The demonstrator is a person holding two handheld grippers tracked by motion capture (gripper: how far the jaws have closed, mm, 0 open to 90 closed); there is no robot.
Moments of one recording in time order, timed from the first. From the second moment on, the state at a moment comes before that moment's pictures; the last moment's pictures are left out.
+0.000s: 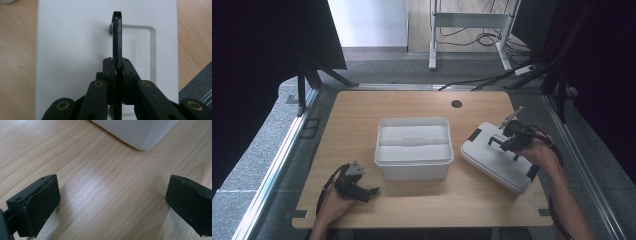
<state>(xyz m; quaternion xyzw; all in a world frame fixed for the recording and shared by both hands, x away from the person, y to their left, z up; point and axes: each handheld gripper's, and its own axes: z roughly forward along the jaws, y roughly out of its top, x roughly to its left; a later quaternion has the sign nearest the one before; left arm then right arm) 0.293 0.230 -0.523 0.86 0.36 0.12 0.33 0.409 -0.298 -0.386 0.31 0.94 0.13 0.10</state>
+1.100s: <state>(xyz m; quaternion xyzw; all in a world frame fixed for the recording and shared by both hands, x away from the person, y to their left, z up) 0.293 0.230 -0.523 0.86 0.36 0.12 0.34 0.405 -0.167 -0.263 0.05 0.97 0.22 0.10</state>
